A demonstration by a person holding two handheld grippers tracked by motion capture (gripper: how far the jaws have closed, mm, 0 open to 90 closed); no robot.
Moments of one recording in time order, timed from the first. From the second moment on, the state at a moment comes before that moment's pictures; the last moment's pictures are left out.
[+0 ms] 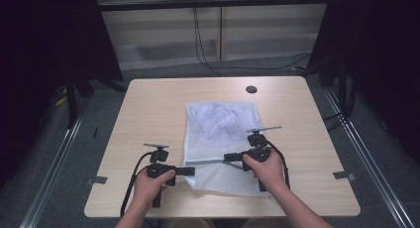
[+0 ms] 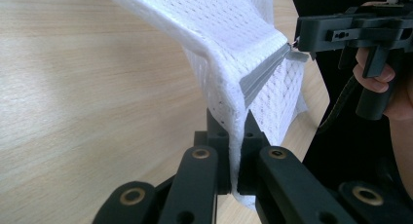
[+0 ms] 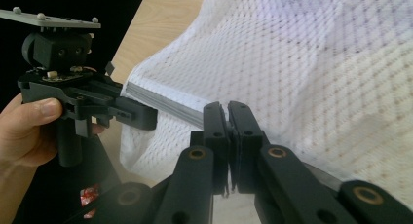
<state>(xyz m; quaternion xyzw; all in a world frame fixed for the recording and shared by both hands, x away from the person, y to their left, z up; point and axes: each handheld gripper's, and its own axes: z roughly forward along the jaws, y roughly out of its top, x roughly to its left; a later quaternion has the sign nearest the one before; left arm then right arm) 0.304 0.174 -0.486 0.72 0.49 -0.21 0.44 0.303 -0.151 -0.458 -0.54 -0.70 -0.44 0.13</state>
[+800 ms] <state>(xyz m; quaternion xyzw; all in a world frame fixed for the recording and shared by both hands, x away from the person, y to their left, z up) 0.303 0.177 -0.485 0.73 0.49 -0.21 0.43 0.301 -0.169 -0.460 -0.55 -0.70 -0.45 0.12</state>
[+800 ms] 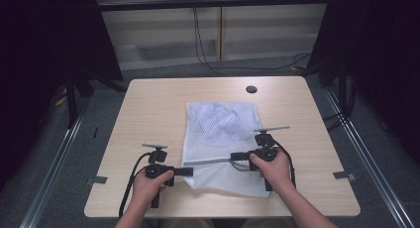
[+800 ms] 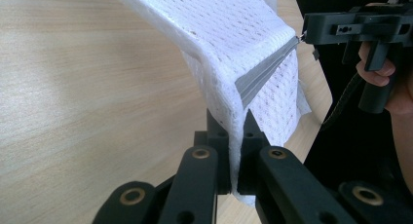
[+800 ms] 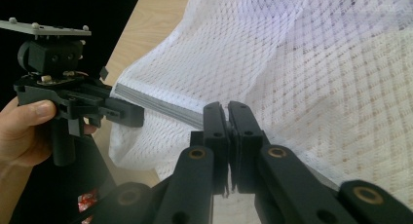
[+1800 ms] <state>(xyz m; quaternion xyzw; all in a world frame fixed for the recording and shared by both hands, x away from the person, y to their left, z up) 0.302 0.178 -0.486 0.72 0.50 -0.21 0.43 0.301 -0.176 -0.465 -0.55 -0.69 -0.46 0.13</state>
